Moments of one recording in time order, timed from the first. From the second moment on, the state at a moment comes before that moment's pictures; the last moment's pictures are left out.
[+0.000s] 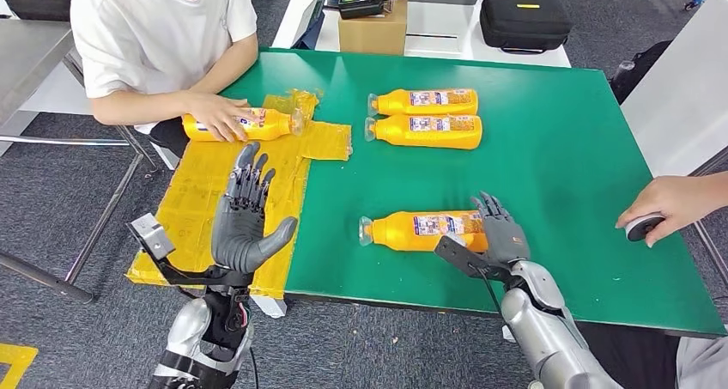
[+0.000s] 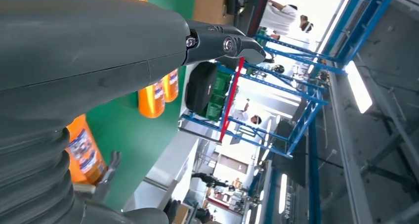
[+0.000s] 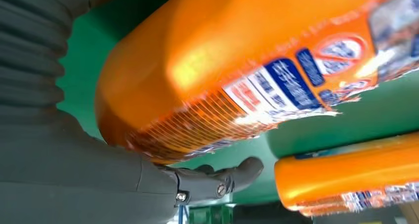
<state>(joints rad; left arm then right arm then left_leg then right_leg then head) -0.08 -0.21 -0.24 -1.49 0.30 -0.13 -0.38 -0.49 -0.07 0.30 -0.62 1.04 -0.26 -0.22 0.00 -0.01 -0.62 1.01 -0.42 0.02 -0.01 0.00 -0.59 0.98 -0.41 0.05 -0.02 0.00</state>
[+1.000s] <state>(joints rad) -0.17 -0.20 -0.29 -1.36 0.26 -0.18 -0.47 -0.70 -0.11 0.43 -0.39 0.97 0.03 -0.40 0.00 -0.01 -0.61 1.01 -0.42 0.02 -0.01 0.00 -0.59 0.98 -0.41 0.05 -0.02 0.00</state>
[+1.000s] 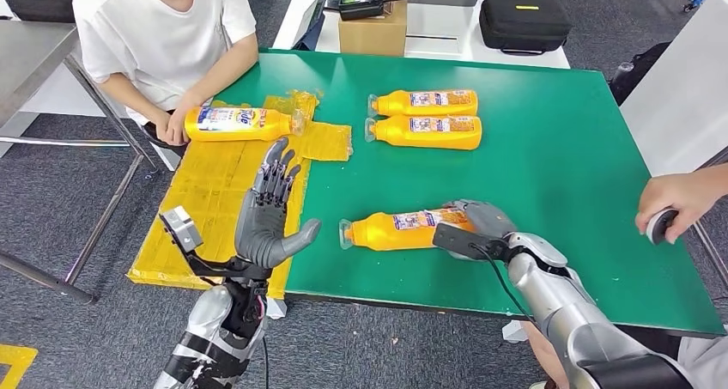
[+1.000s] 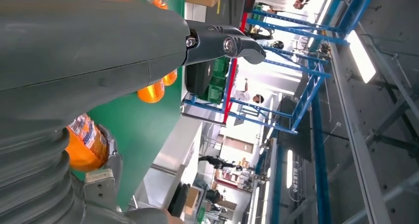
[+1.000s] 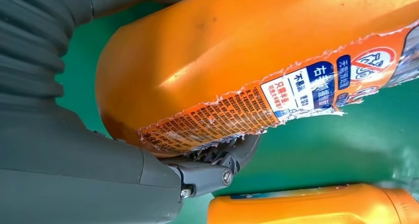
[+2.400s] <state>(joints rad) 0.11 -0.20 -0.38 -1.48 0.18 -0.30 -0.55 -0.13 0.18 0.54 -1.07 0.53 -0.16 -0.68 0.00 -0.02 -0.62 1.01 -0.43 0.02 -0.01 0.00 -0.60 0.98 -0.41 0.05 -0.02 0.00</state>
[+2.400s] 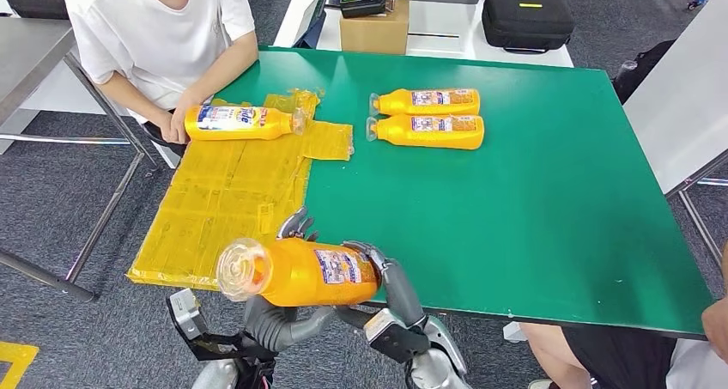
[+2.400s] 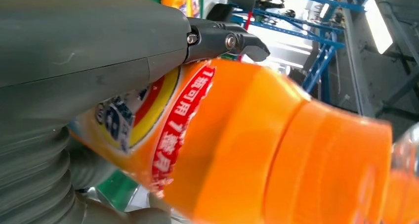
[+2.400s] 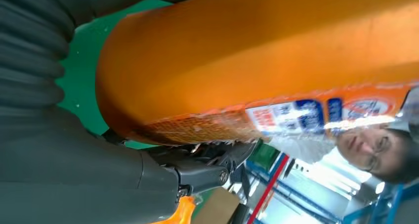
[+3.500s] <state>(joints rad) 0.05 -0.20 -0.38 -1.44 0.23 -0.30 -0.49 -0.17 0.19 0.62 -1.01 0.46 -0.13 -0.67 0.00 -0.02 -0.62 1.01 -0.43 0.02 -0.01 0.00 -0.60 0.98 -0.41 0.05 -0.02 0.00</state>
